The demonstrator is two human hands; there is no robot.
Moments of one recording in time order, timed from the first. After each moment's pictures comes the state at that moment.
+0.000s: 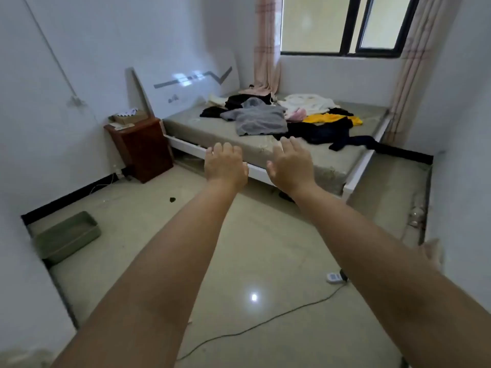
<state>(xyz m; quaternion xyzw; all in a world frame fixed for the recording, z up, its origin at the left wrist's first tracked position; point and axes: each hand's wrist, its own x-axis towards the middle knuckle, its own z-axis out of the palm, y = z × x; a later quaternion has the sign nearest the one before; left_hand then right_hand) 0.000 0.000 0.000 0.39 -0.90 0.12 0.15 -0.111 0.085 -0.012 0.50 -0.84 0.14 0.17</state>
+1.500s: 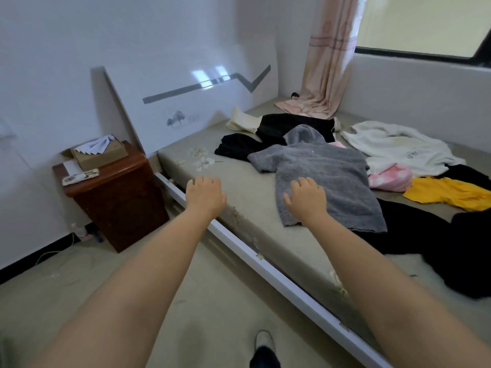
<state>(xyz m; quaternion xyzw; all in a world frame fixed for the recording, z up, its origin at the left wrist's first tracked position) -0.466 -0.993 -0.089 0.47 -0.88 0.09 0.01 -0.656 -0.881 -0.111 0.51 -0.85 0.05 0.05</state>
